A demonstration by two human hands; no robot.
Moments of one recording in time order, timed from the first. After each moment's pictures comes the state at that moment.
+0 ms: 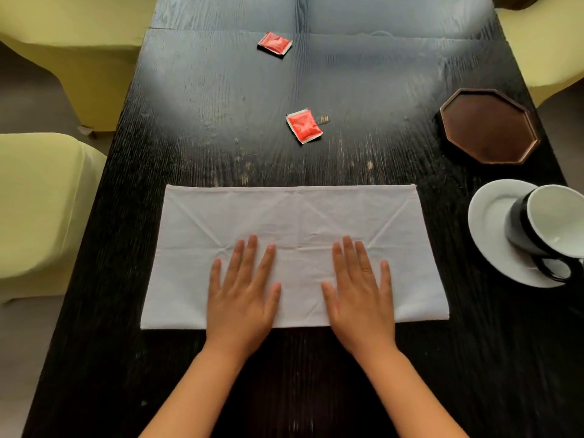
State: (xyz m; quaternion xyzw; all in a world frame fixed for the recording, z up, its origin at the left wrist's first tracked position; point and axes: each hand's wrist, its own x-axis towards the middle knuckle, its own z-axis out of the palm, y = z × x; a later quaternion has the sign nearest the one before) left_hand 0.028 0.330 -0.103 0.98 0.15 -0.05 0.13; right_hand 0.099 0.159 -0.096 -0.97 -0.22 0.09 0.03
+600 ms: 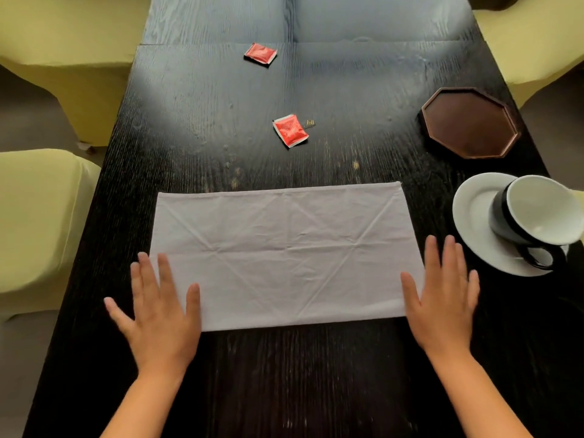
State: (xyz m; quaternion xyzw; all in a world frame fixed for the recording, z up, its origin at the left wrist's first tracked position) left_hand -0.015 0.380 -0.097 0.93 0.36 -0.01 0.12; right_hand 0.123 0.068 -0.073 -0.99 -0.04 0.04 0.10
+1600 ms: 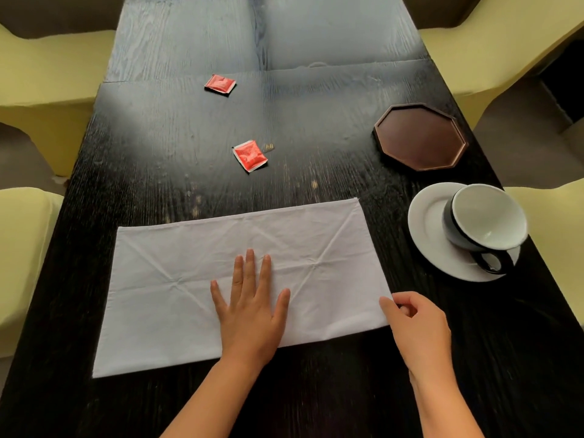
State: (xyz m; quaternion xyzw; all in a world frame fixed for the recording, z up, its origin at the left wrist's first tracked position) left_hand 0.077 0.263 -0.098 0.96 0.19 -0.10 0.19; right_hand 0.121 0.061 -0.040 -0.87 0.22 0.13 0.43
